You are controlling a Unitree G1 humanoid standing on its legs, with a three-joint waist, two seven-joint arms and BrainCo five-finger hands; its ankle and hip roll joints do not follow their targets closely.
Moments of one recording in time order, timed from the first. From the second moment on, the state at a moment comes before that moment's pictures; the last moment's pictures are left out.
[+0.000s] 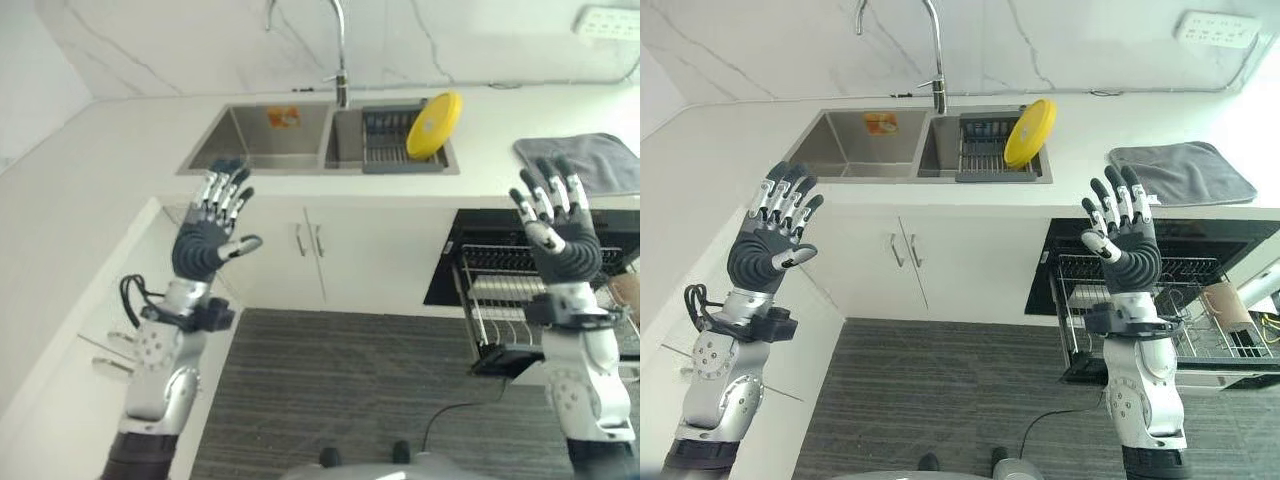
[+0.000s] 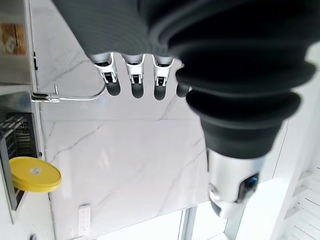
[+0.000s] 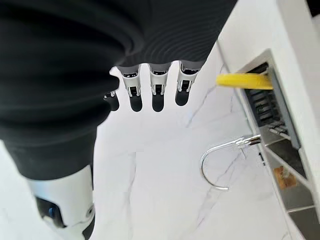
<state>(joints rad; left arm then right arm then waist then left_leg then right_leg) 0.03 0.43 0.05 -0.29 -0.57 -0.28 -0.19 0.04 -0.39 -0.13 -0.29 0.69 -0.20 0.10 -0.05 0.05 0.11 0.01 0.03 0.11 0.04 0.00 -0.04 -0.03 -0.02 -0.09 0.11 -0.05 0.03</state>
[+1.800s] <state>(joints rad) -0.02 0.34 -0.03 -0.24 -0.61 -0.08 -0.15 -0.06 -0.46 -0.15 -0.27 0.68 -0.18 0.19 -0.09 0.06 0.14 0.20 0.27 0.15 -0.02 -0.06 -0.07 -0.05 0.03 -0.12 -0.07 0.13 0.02</state>
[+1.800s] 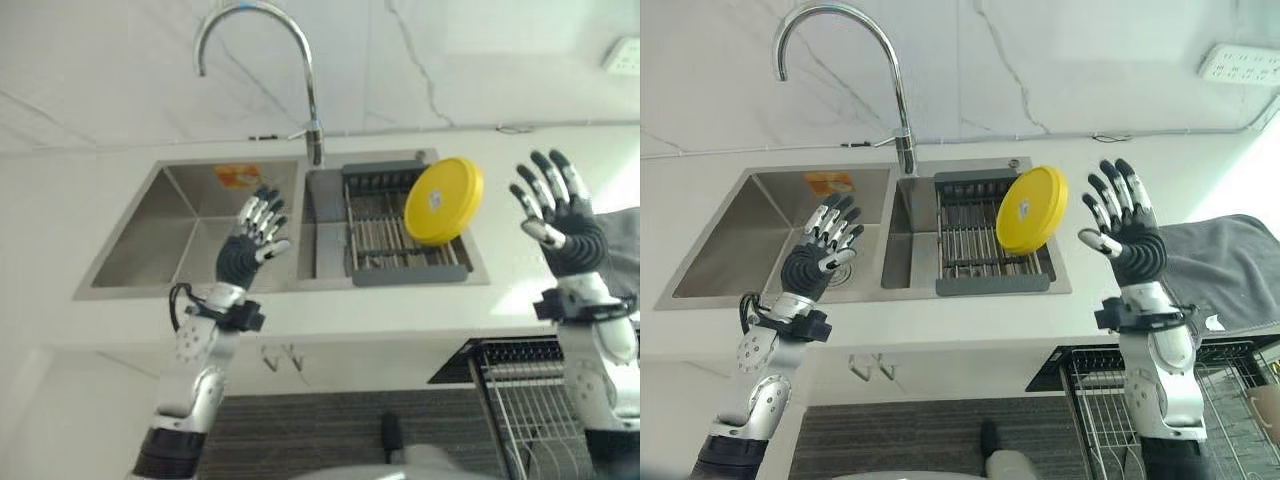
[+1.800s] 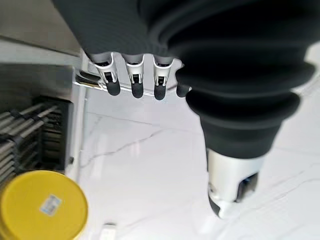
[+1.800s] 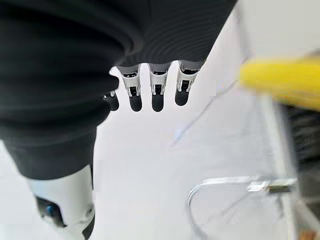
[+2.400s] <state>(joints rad) 0.01 0.38 0.01 -0.26 -0.61 -0.12 -0.22 0.08 -0.44 -0.22 -0.34 0.66 -0.12 0.12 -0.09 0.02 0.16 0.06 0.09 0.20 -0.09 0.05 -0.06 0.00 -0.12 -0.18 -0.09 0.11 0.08</state>
